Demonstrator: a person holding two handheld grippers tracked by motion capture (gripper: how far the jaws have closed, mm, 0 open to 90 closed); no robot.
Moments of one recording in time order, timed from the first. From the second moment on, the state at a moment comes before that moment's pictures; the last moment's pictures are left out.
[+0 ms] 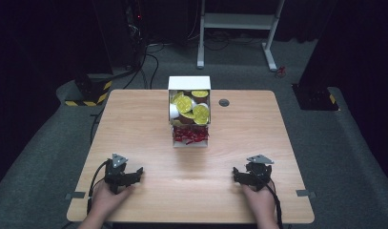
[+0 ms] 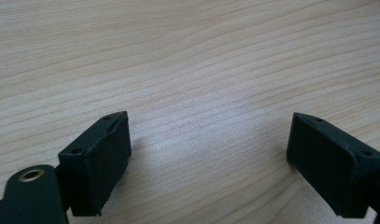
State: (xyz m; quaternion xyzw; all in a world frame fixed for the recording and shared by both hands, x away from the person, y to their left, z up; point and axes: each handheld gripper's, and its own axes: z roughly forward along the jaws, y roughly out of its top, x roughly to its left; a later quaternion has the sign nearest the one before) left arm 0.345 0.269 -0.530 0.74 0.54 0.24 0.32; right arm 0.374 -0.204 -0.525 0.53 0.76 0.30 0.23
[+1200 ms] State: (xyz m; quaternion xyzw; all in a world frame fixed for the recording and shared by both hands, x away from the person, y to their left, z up) left arm 0.345 0.270 -0.530 0.74 0.54 0.24 0.32; right arm 0.369 -0.203 -0.524 0.50 0.78 0.32 0.22
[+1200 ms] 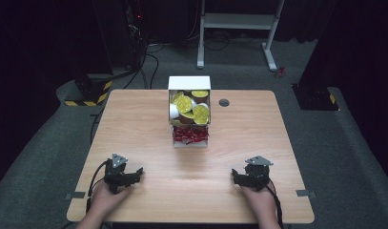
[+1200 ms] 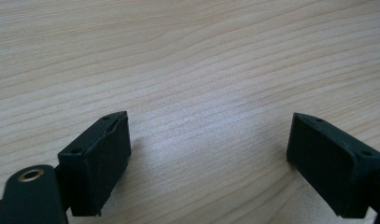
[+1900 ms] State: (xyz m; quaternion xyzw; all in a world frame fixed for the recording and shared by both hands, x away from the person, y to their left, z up) left arm 0.345 0.270 -0.530 0.74 0.54 0.24 0.32; right arm 0.360 -0.190 -0.514 0.48 0.77 0.36 0.21
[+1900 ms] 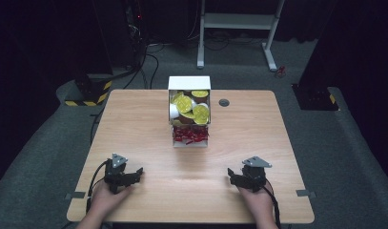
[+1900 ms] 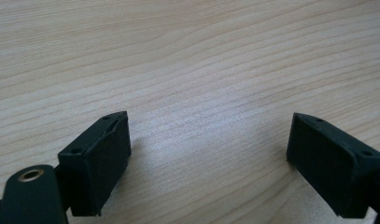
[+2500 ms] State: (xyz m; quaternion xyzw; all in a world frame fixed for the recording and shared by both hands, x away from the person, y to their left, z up) left arm 0.345 0.270 -0.530 0.74 0.54 0.24 0.32; right arm 0.358 -0.180 -0.511 0.47 0.77 0.38 0.22
